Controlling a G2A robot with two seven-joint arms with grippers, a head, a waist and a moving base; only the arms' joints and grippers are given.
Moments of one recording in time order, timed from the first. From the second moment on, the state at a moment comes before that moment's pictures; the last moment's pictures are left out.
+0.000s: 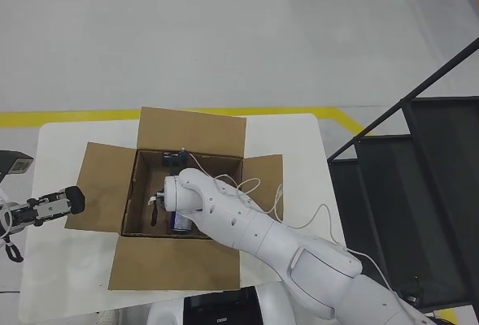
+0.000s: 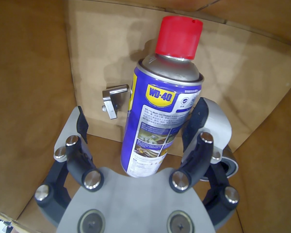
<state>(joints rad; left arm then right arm) 1.51 -0.75 -1.82 -1.65 -0.66 -0.37 -1.45 -0.71 -1.80 0.58 -0.90 -0.67 0.78 0.81</state>
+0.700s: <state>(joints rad) 1.51 -0.75 -1.82 -1.65 -0.66 -0.37 -1.45 -0.70 -1.83 0.58 -0.85 -0.72 0.80 0.82</state>
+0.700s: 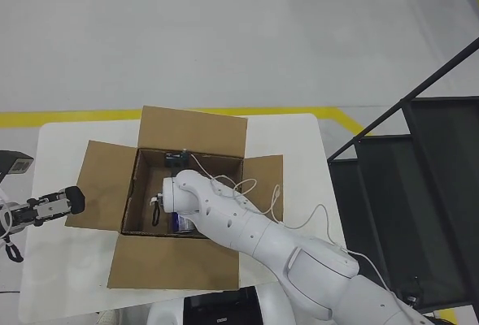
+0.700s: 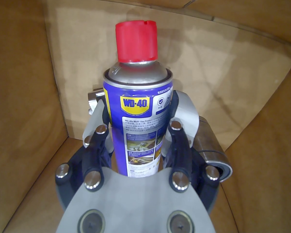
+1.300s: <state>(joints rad) 1.51 -0.75 -1.82 -1.65 -0.66 -0.37 -1.45 -0.83 -1.74 0.70 -1.21 -0.90 0.76 0.84</state>
